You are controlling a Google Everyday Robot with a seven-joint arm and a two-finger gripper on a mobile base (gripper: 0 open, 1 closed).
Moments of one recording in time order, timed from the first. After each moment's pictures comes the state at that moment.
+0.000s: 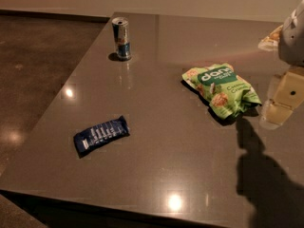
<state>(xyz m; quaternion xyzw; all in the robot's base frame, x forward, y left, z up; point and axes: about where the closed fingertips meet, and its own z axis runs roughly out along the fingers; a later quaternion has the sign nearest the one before) 0.438 -0.217 0.977 -0.60 0.78 -0.03 0.16</state>
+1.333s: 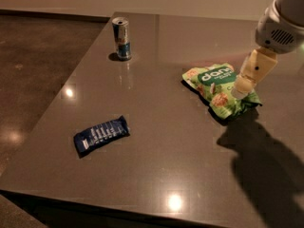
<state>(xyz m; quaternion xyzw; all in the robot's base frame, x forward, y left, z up) 0.521 -0.227 0.957 -0.49 0.85 -0.04 0.17</state>
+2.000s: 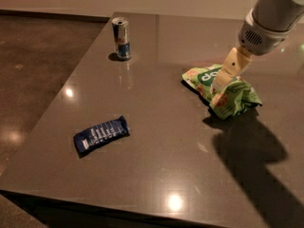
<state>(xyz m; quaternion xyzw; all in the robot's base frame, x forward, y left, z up) 0.561 -0.229 0.927 -0.35 0.92 -0.05 0.15</state>
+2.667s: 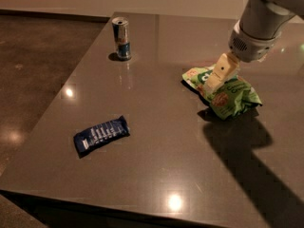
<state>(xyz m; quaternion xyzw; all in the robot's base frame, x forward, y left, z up) 0.570 -0.225 0.900 -0.29 0.95 -0.04 0.12</state>
